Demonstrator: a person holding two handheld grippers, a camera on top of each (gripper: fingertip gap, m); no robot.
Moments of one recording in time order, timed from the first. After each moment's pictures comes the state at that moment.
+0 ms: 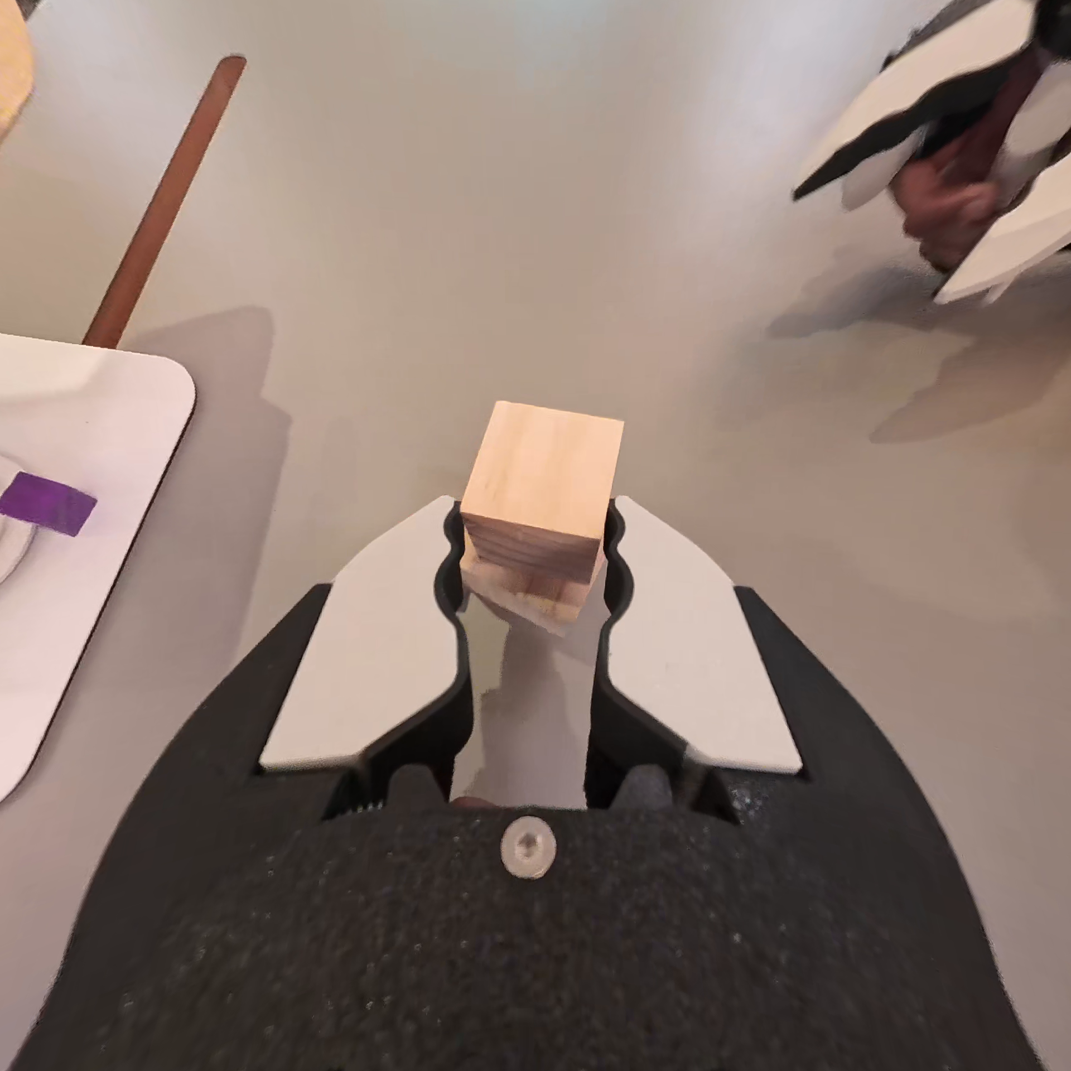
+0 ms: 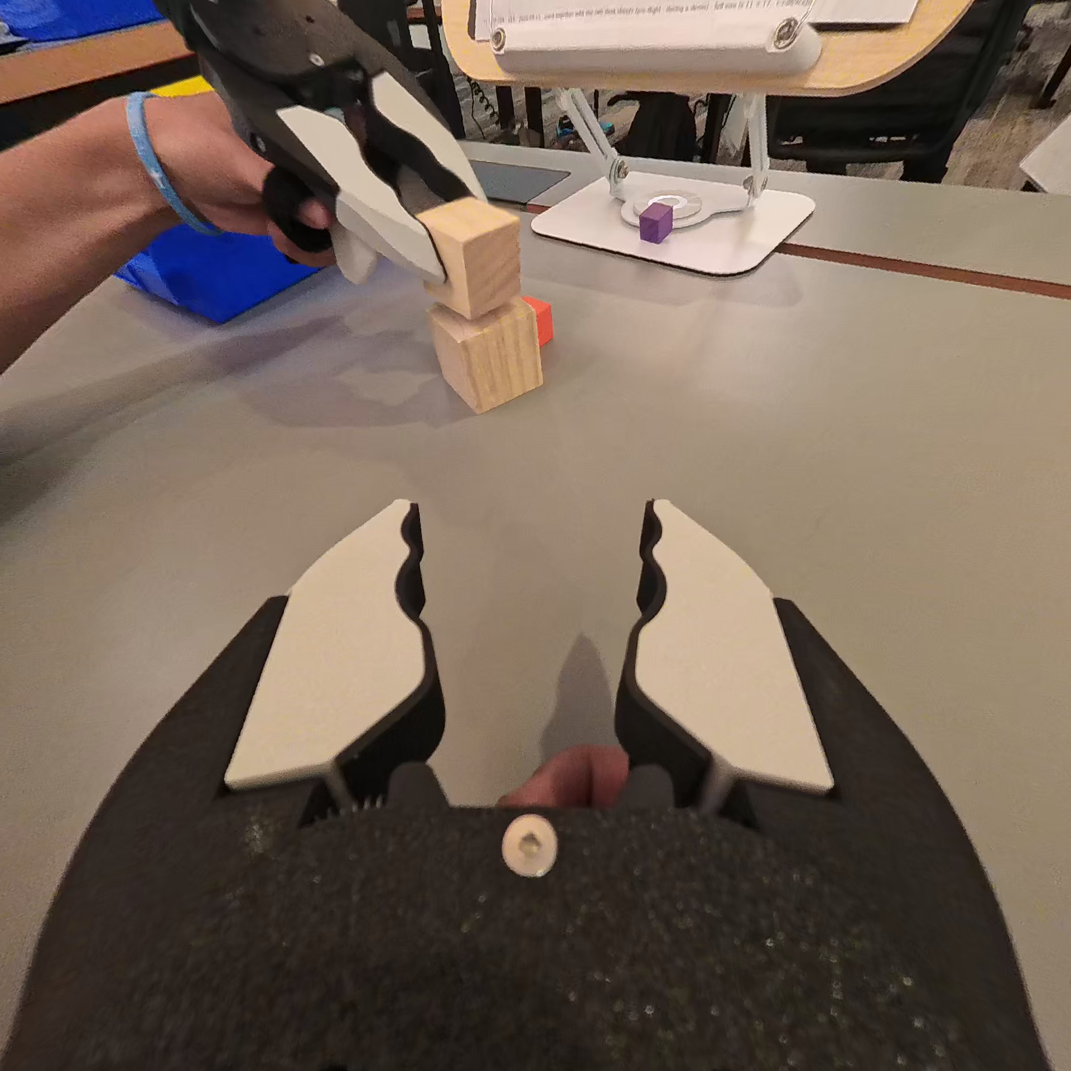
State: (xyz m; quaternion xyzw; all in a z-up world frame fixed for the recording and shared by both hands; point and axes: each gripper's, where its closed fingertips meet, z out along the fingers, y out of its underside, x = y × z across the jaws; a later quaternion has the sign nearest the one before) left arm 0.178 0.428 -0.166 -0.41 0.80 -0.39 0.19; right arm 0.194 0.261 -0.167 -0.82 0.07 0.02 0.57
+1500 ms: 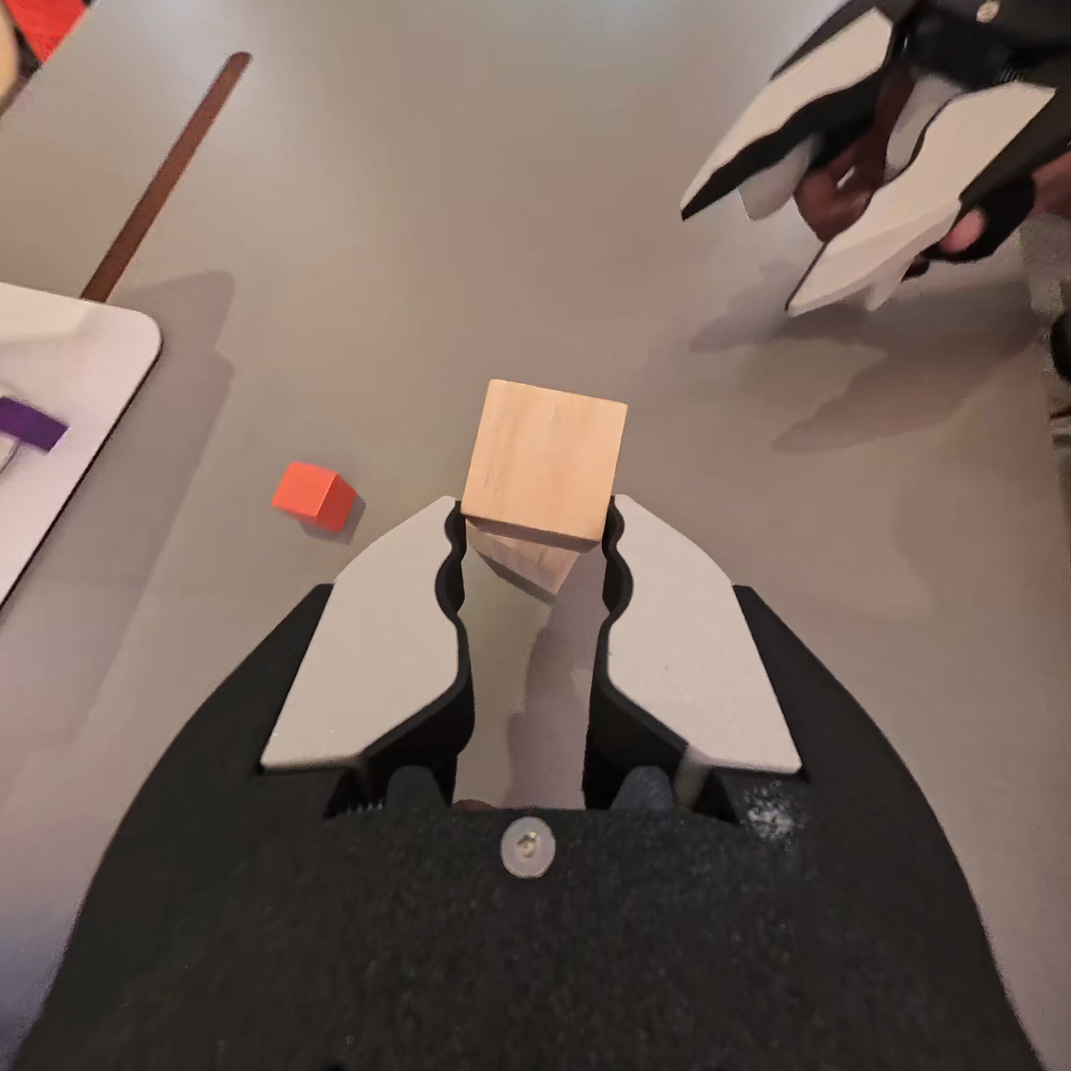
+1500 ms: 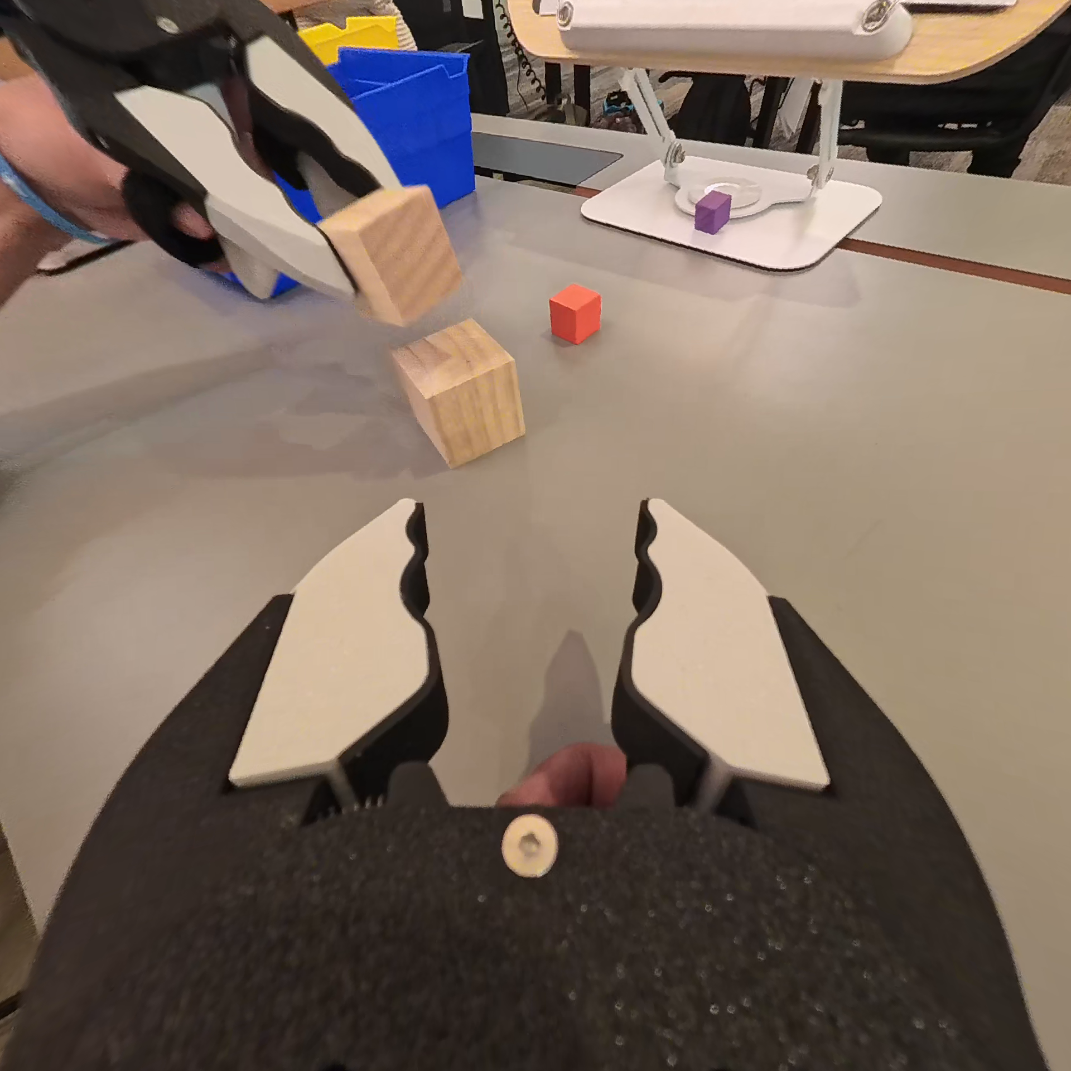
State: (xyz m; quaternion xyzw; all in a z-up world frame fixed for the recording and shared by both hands) left arm 0.113 0.387 -0.147 -0.45 0.78 -0.37 0.23; right arm 0.175 0.261 -0.165 -0.83 0.04 0.04 0.56
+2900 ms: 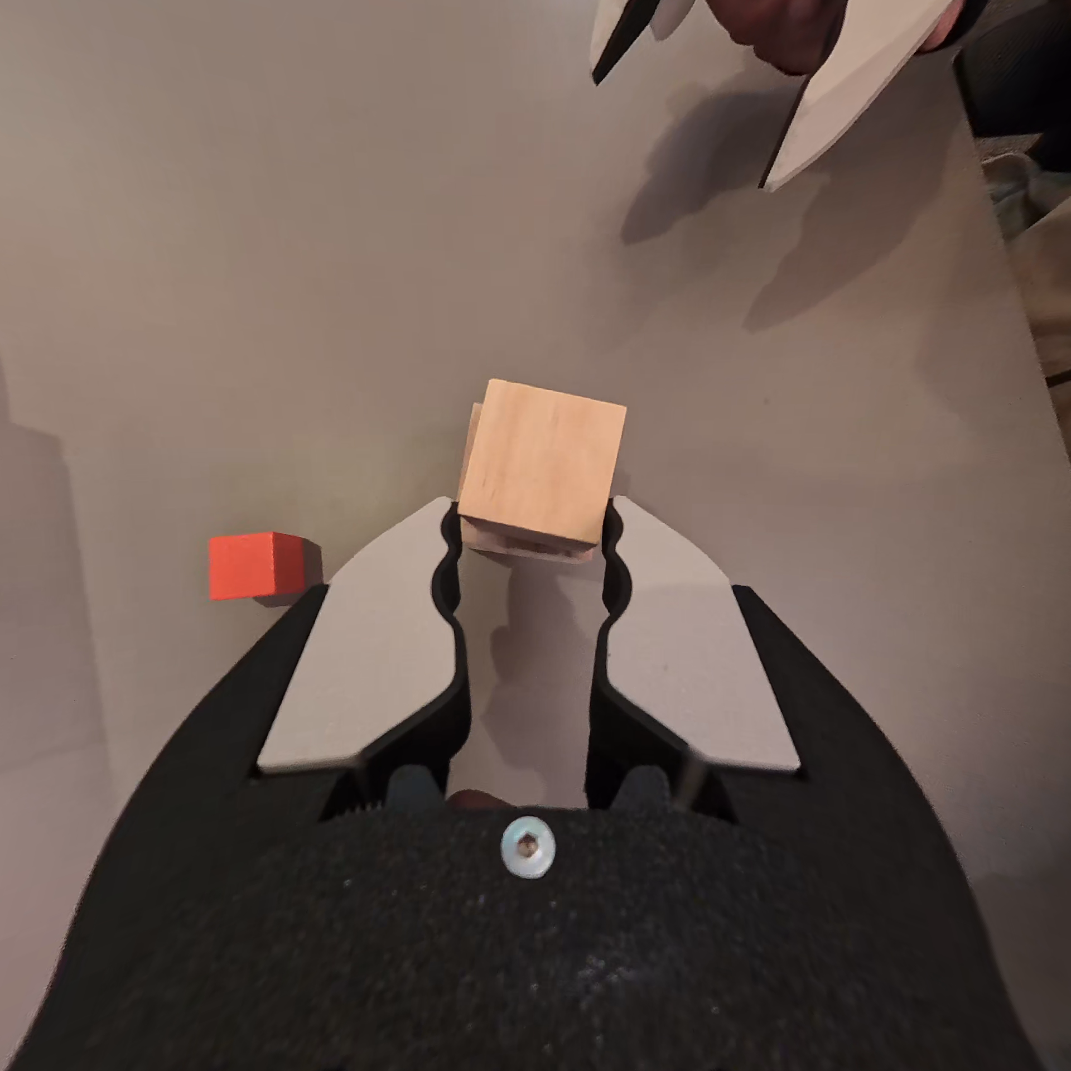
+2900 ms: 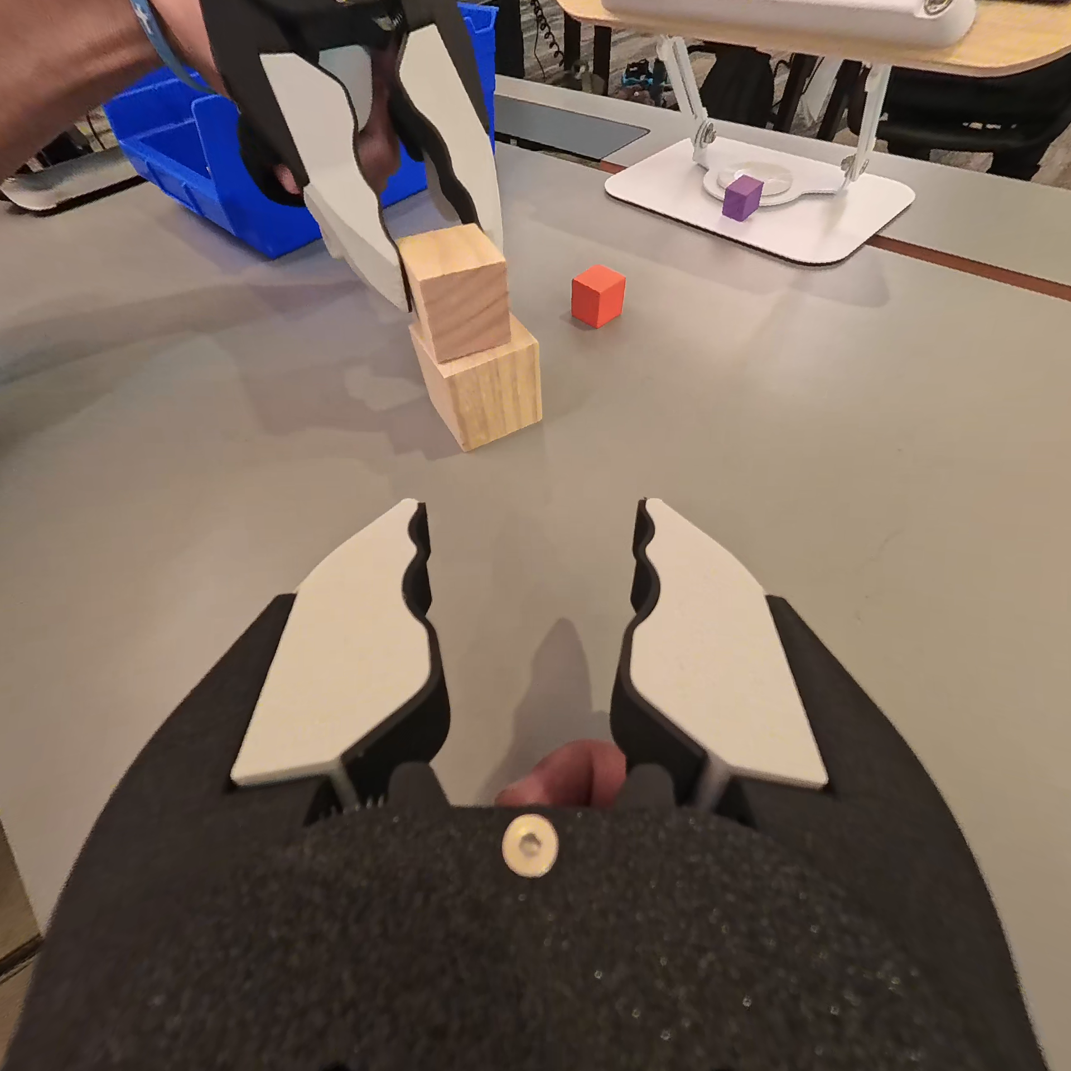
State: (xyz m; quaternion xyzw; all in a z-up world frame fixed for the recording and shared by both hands) left arm 0.124 0.383 -0.176 -0.32 0.89 -0.32 0.09; right arm 0.165 0.262 -0.171 -0.84 0.01 0.03 0.54
